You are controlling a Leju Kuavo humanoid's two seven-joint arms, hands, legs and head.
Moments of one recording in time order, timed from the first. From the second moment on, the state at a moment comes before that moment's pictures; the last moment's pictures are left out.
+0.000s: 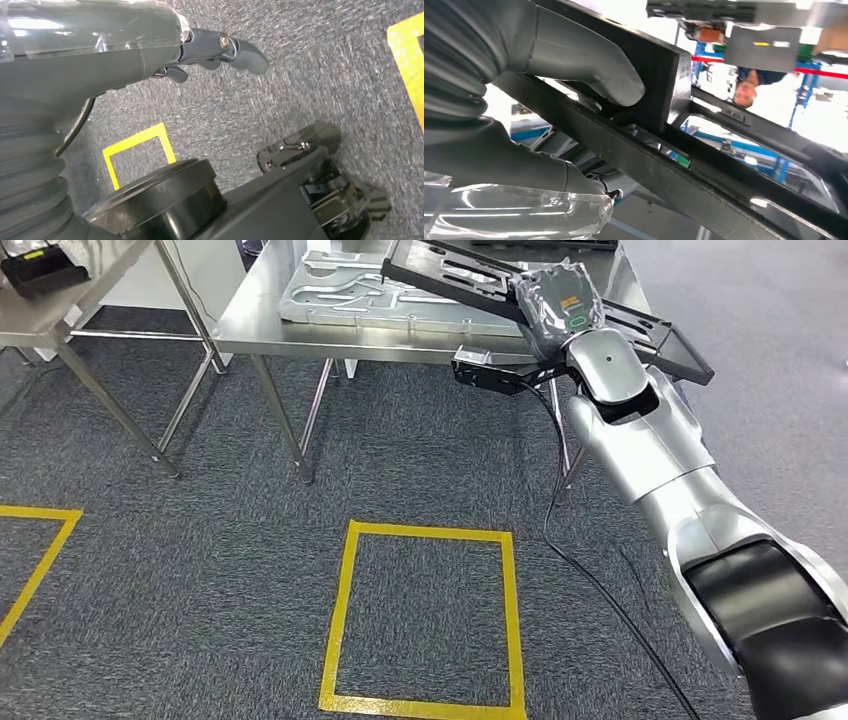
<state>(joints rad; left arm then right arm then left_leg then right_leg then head) -0.15 -0.21 0.86 -0.18 -1.36 0.01 -0.06 -1.15 -0.22 0.62 -0.96 1.22 -0.13 -0.01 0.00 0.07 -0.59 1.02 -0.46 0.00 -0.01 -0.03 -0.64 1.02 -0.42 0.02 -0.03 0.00</state>
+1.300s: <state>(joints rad) -0.14 -0.22 0.87 -0.18 -1.32 0.02 -0.07 -1.15 -0.21 0.61 -0.94 1.23 -0.14 -0.02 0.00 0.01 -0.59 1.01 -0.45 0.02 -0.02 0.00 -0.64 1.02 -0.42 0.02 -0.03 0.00</state>
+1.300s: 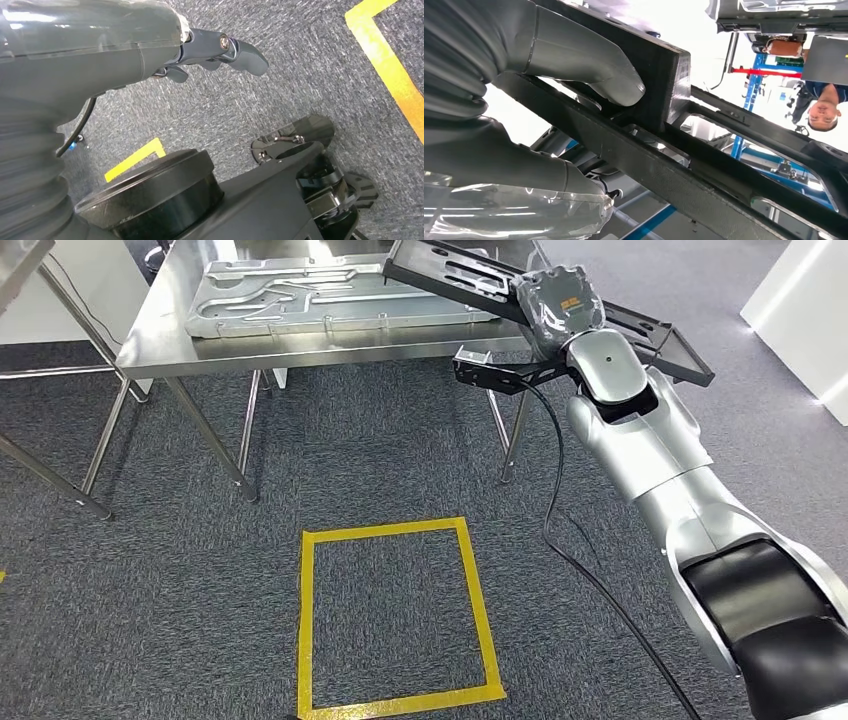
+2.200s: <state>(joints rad) -0.14 -0.22 0.88 -0.18 -1.32 -0.01 -0.04 -1.19 -0.22 0.61 -0.92 1.18 -0.14 -0.02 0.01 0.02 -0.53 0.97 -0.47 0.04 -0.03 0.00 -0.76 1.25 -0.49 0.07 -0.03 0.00</state>
